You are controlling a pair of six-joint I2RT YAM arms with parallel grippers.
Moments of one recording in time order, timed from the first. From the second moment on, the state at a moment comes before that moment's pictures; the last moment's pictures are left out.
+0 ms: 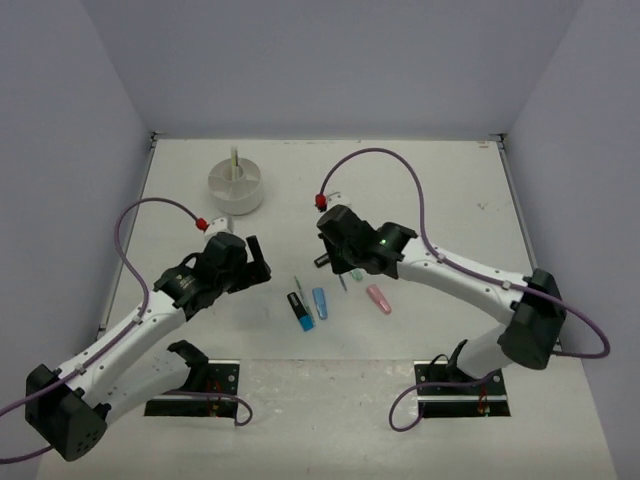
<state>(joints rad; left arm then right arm) -0.56 0.90 0.70 -0.66 -0.25 -0.78 0.96 1.55 1.27 -0.70 0.26 0.47</state>
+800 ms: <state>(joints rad) -1.01 1.43 0.78 -0.83 -0.51 -1.37 0.77 1.31 1.07 -0.64 0.27 0.37</state>
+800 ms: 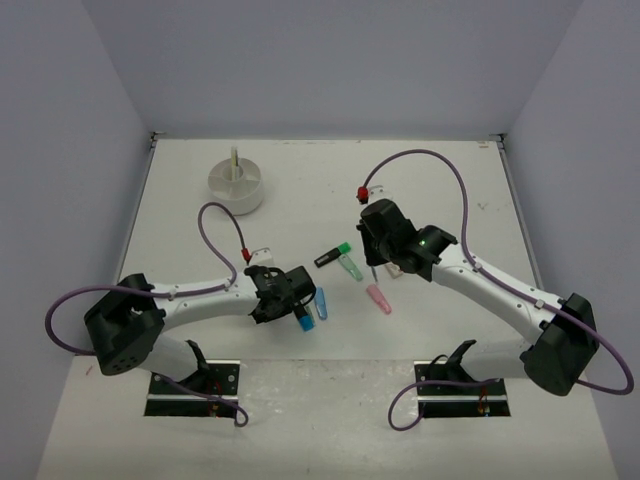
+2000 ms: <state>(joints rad) -0.96 1.32 0.60 -0.55 -0.45 -1.01 0.77 1.34 1.06 -0.61 0.24 0.36</state>
